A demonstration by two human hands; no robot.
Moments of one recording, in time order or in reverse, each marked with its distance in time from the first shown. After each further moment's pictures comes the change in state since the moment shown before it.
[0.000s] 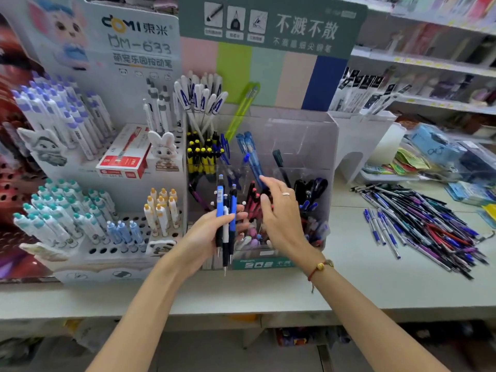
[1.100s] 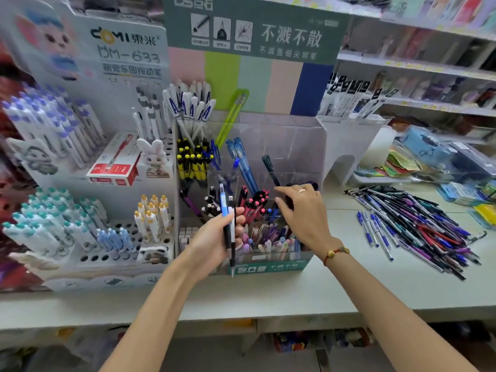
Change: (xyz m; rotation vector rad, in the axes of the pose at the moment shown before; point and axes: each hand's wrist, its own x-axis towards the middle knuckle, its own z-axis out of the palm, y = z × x) left_hand 0.008 -0.010 0.024 -0.247 -0.107 -0.005; right_hand 0.018 0.049 -0.044 -0.401 0.056 -0.098
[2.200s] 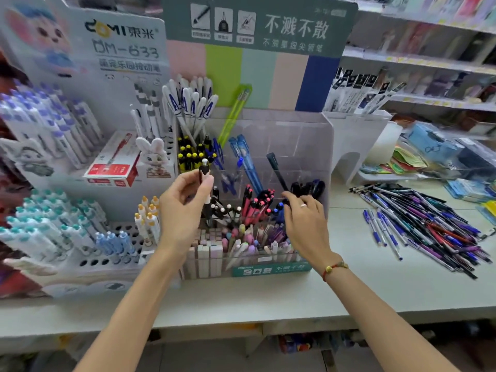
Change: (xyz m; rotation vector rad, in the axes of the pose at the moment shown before) left_hand -0.004 0.041 -0.014 0.570 0.432 0.741; right_hand -0.023 0.004 0.036 -0.096 0.070 0.004
